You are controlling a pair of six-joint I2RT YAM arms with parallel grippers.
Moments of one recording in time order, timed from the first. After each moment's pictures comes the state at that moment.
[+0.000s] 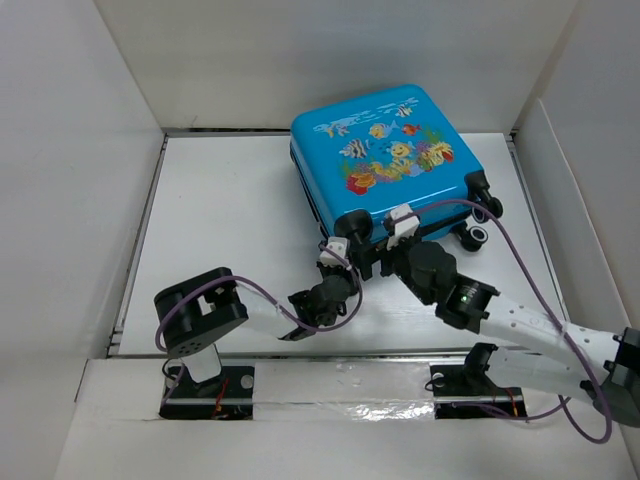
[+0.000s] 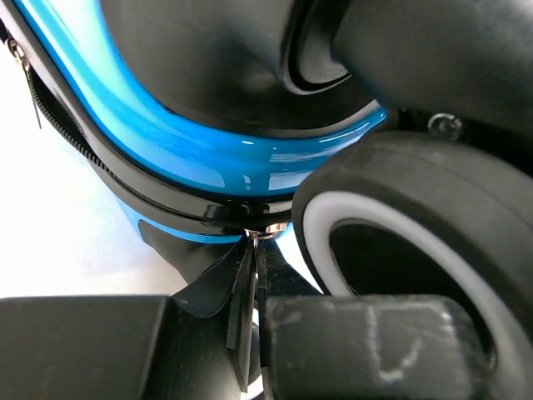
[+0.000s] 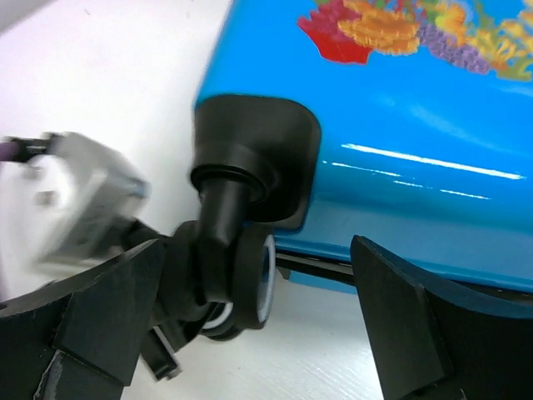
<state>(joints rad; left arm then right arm) -1.18 1.68 0.61 0.82 -0.81 -0.46 0.98 0.93 0.66 0.09 0.46 0.06</state>
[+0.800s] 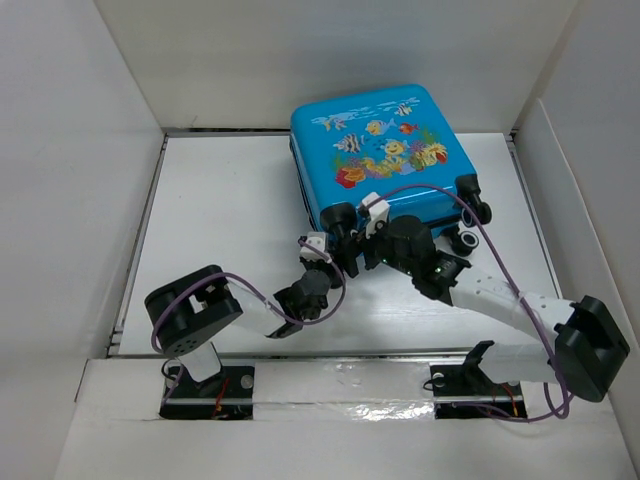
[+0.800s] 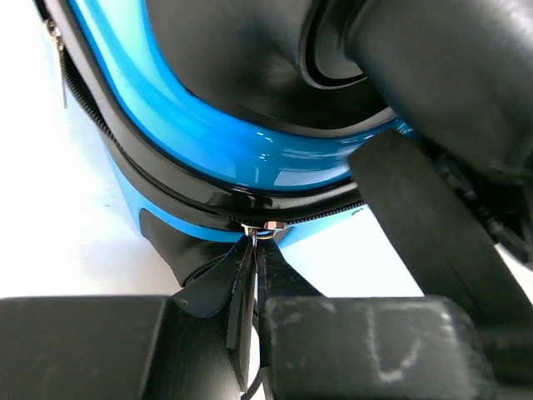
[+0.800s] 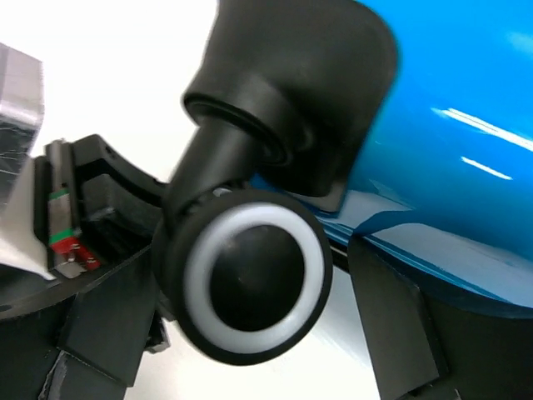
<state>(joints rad) -1.08 1.64 0.49 0.98 -0.74 -0.46 0.78 1.21 0.75 0.13 0.00 0.10</state>
